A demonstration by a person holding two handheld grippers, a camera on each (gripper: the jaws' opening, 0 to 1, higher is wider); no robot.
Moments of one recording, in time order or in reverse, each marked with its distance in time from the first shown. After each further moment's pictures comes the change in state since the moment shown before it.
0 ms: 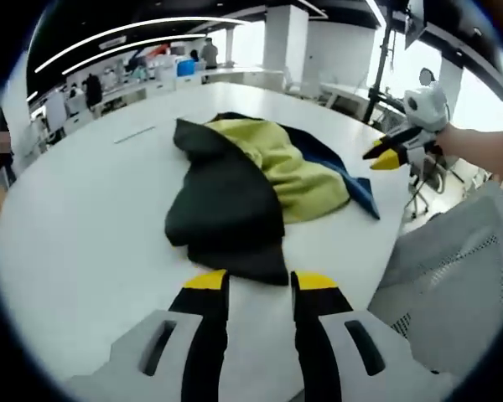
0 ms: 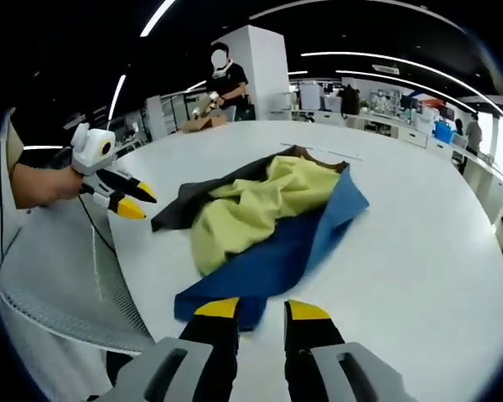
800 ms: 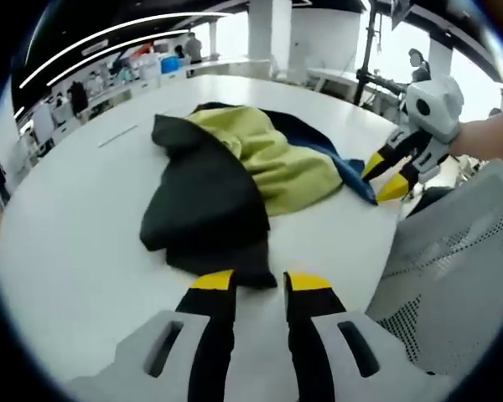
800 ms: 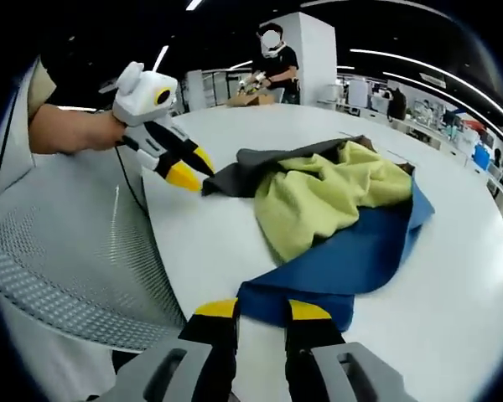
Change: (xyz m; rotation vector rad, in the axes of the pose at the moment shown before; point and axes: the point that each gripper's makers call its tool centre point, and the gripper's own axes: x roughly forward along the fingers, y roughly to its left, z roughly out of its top) left arm 0.022 -0.013 -0.007 0.087 0.069 -0.023; right arm 0.032 0.055 -0.022 -0.204 0.083 0.100
